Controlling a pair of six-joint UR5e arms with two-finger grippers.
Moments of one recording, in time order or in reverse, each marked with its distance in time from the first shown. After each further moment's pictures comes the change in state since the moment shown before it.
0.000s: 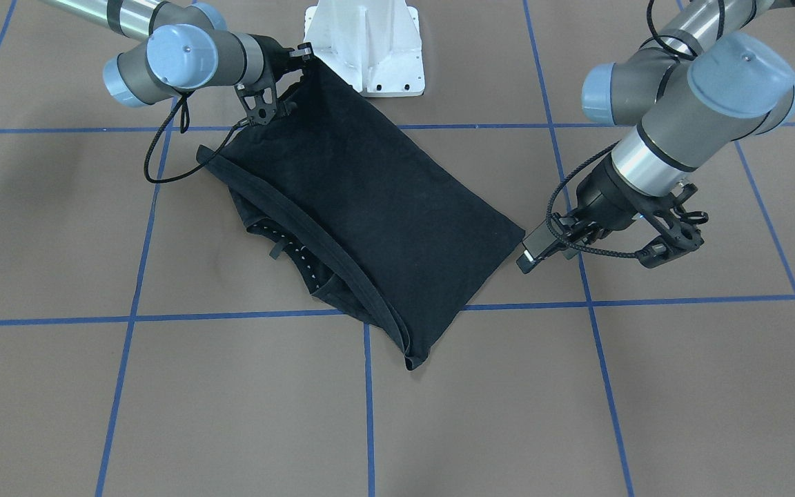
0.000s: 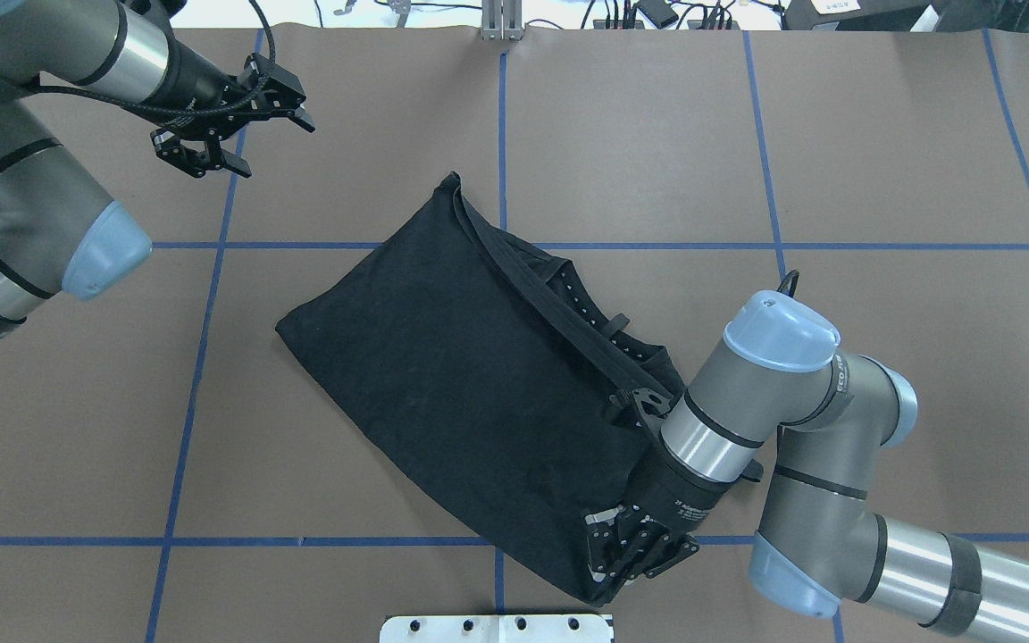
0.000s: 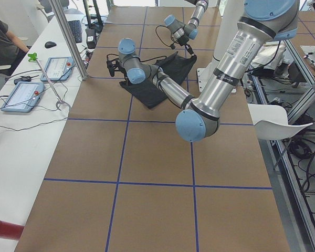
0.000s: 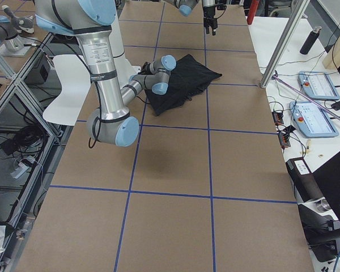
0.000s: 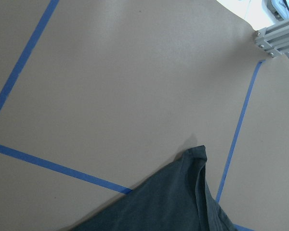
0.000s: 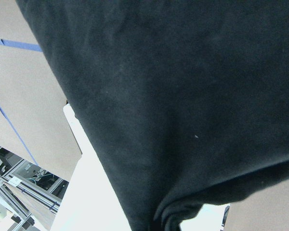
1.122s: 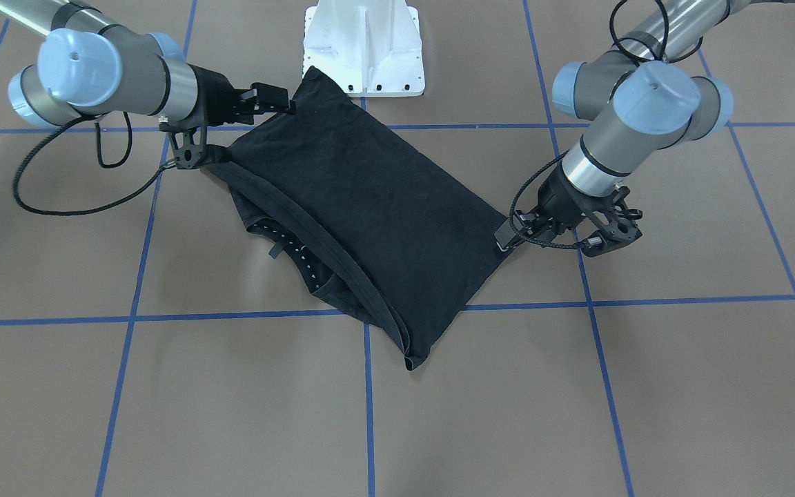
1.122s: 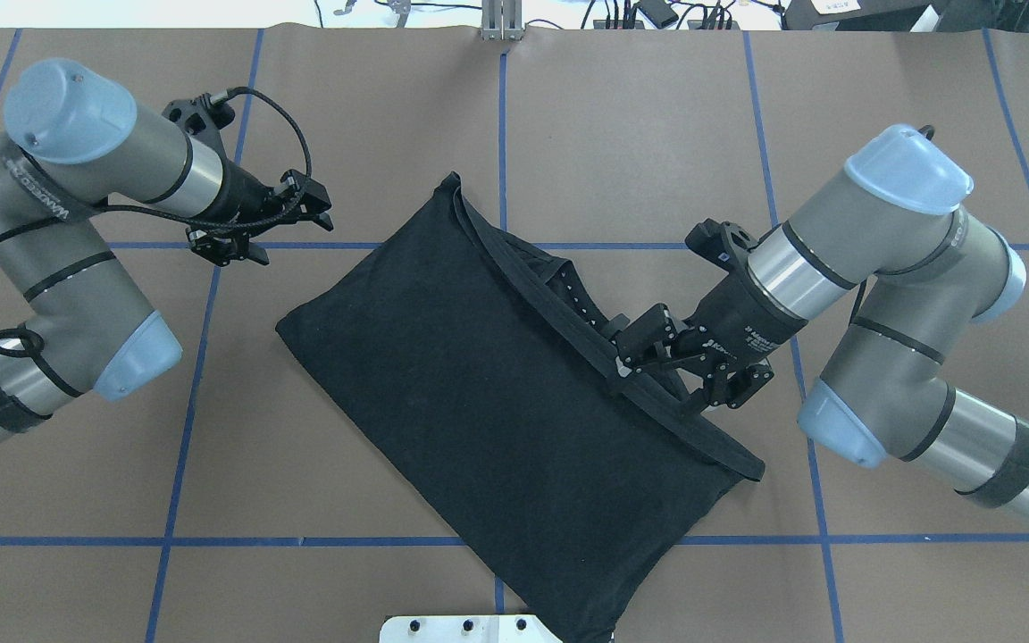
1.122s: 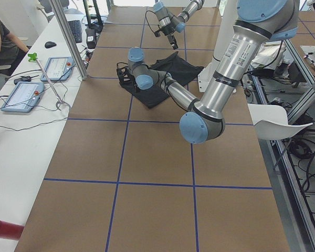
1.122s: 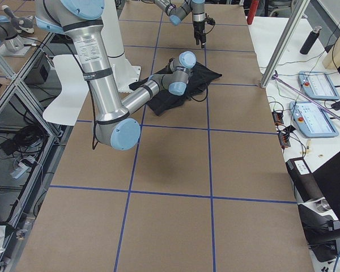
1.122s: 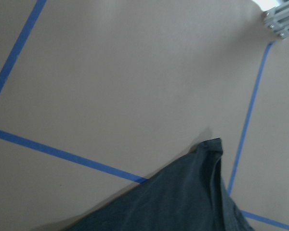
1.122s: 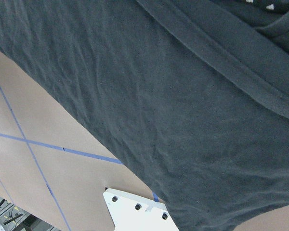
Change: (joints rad) left arm 0.165 0.094 -0.006 -0.003 0.134 0.008; right arm 0.299 0.005 -0.007 0.007 -0.007 0.011
